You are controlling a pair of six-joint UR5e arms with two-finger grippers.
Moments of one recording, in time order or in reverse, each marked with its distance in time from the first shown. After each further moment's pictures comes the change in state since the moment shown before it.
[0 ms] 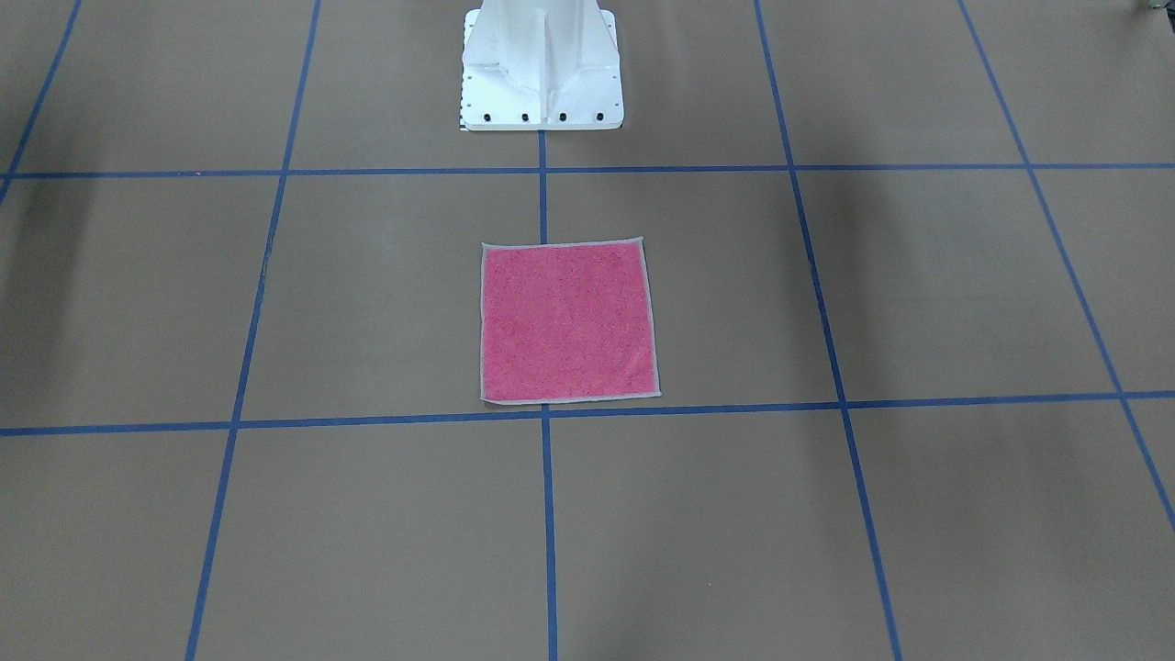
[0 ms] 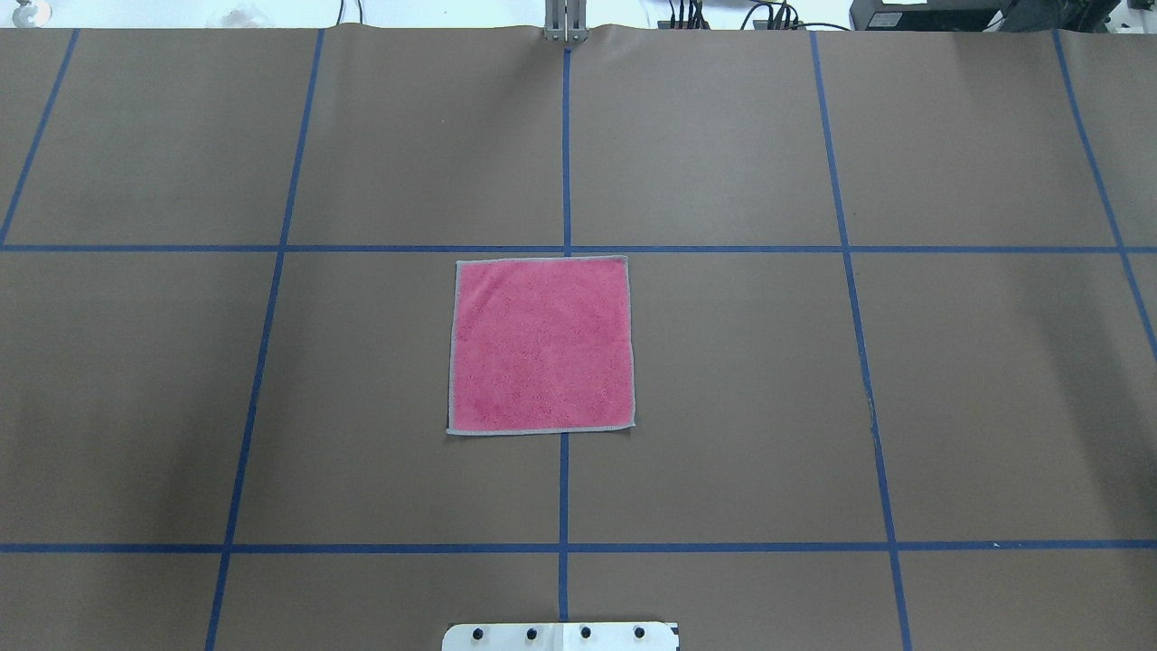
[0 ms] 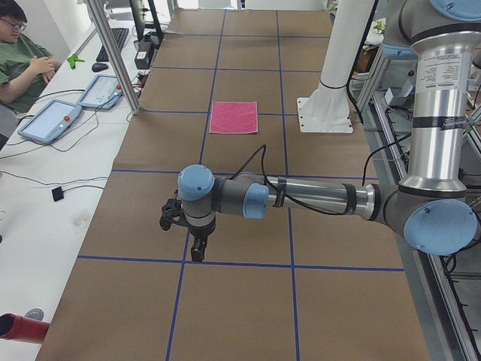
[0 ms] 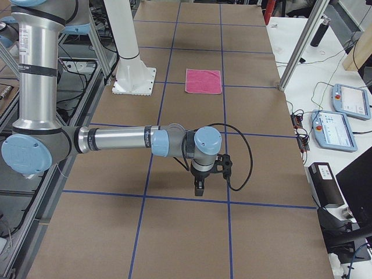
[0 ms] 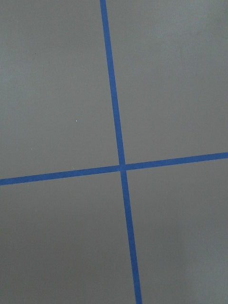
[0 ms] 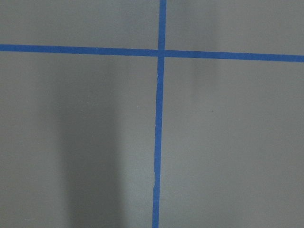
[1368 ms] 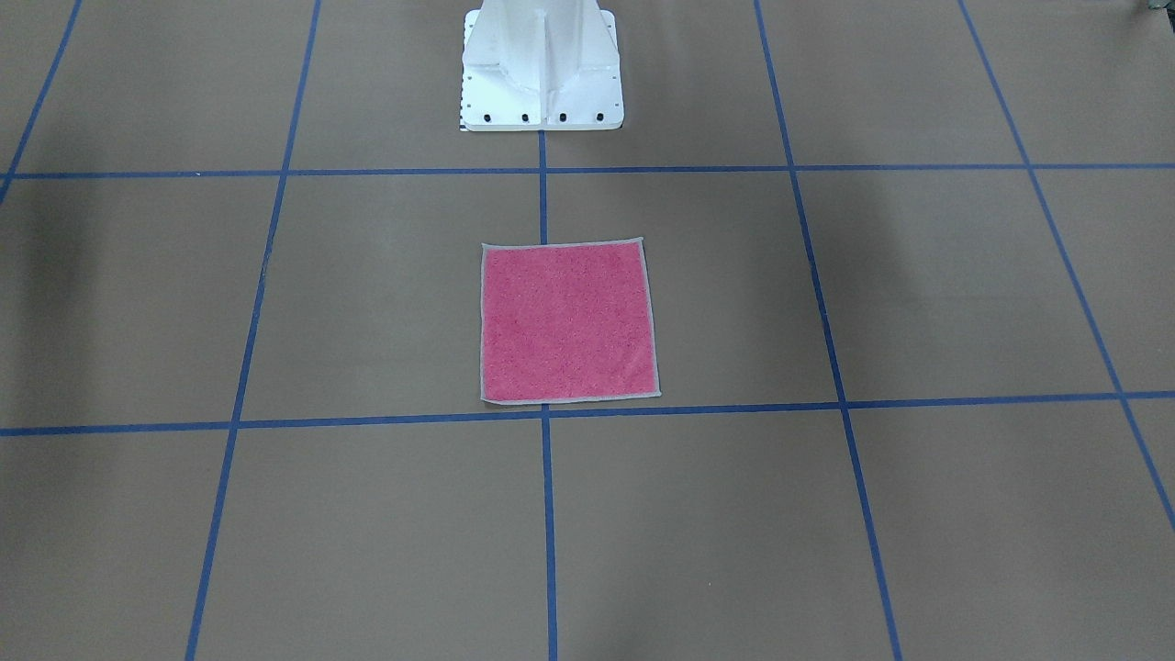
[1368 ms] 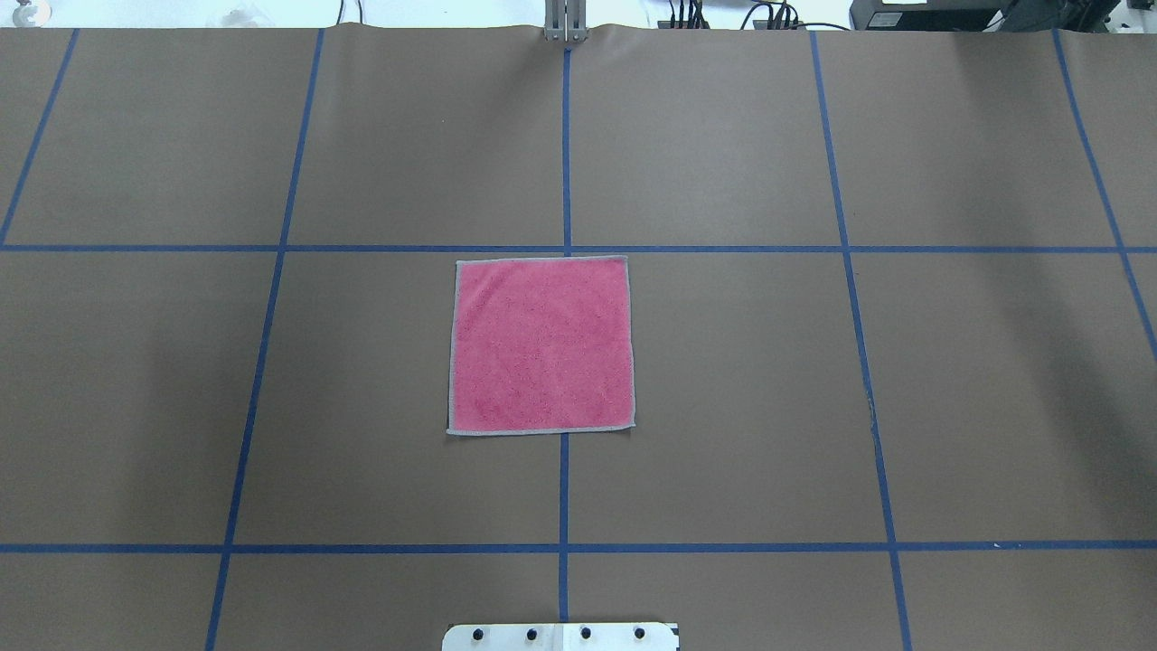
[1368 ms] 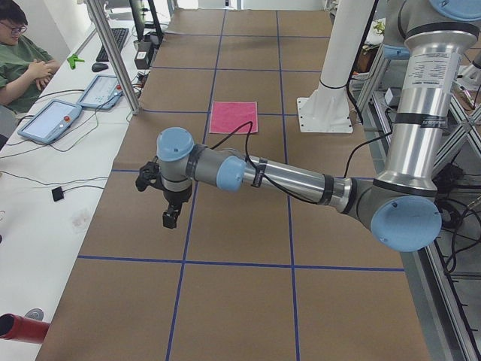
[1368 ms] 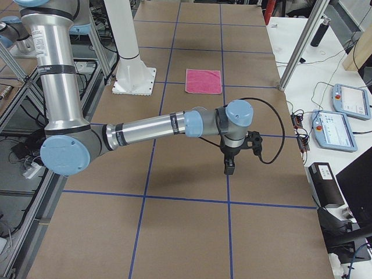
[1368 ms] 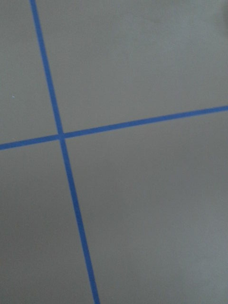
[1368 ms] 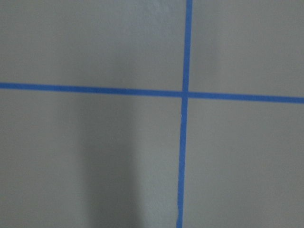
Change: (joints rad) left arm 0.038 -0.203 -0.012 -0.023 -0.006 -0.066; right arm -0.077 0.301 -0.100 -0.001 -0.017 0.189
